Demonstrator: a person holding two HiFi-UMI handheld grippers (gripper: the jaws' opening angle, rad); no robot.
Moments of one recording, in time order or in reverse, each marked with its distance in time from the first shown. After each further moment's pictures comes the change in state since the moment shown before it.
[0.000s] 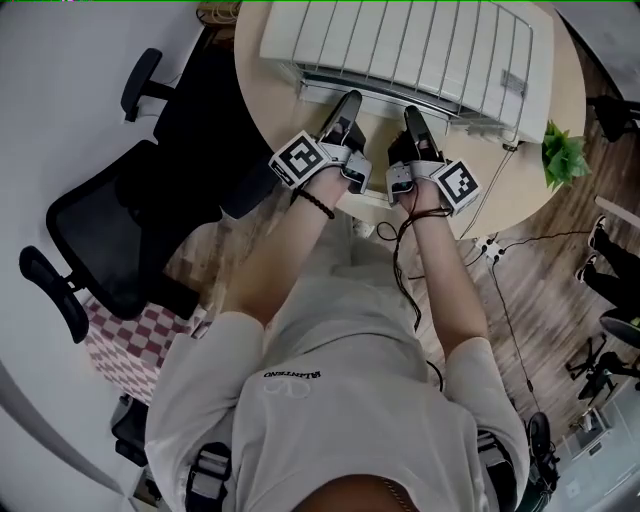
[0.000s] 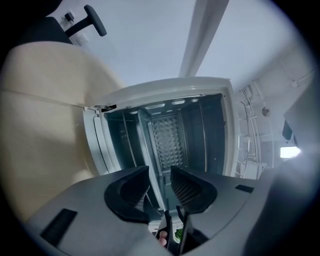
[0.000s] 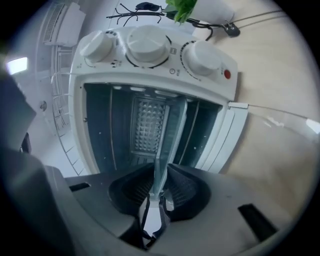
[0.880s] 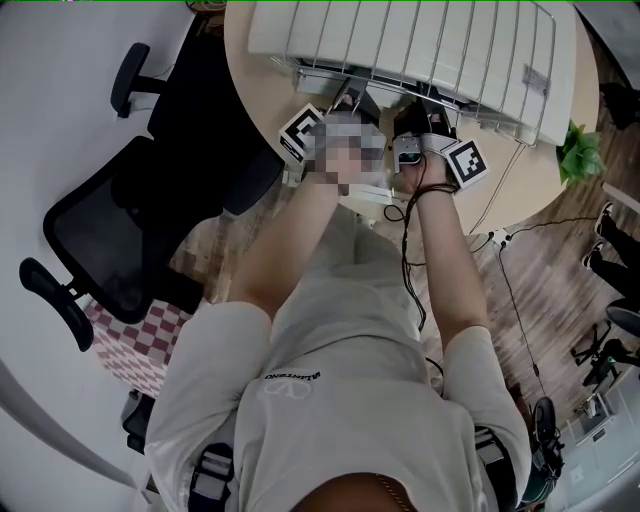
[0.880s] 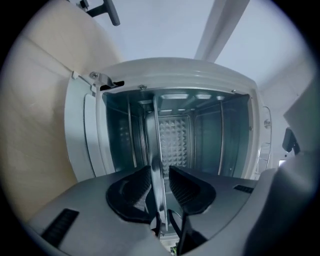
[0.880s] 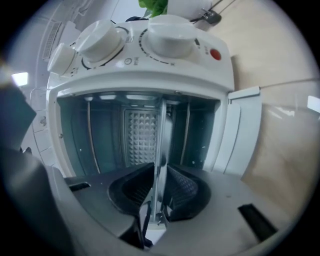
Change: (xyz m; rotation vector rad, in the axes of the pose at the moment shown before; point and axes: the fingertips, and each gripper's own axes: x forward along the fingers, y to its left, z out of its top) left arm 0.043 0.023 0.009 -0.097 -0.028 -0.041; right arm 0.039 -0.023 0.025 0.091 -0.141 0.061
